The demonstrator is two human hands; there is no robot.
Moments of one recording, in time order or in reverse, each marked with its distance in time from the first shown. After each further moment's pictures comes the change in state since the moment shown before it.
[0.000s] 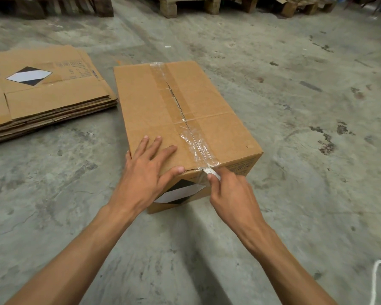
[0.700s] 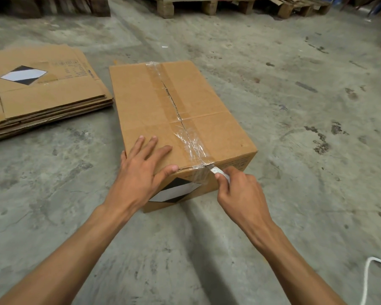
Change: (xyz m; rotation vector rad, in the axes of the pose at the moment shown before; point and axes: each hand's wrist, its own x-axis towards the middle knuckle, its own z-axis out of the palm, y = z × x) left_hand -0.002 0.002 0.002 -0.064 0.027 0.003; right_hand 0.000 0.025 -0.007 -0.013 0.063 0.001
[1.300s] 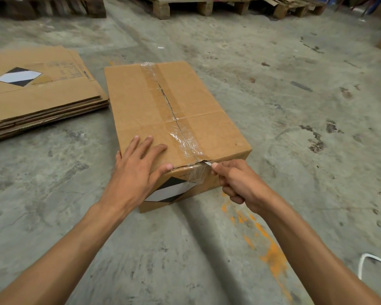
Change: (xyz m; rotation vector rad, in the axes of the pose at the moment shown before) left_hand 0.001 0.004 -0.002 0.066 -0.022 -0.011; right_hand 0.031 0.013 -0.021 0.782 -0.499 0.321
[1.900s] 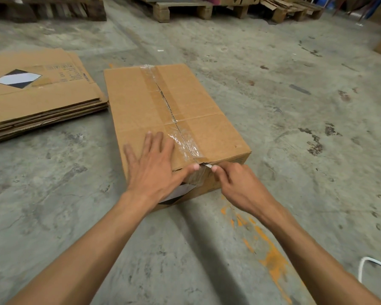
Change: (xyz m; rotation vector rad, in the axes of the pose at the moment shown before) left_hand 0.024 0.041 0.013 0.213 0.006 -0.070; right_hand -0.001 0.003 -0.001 -0.823 0.257 -0.367
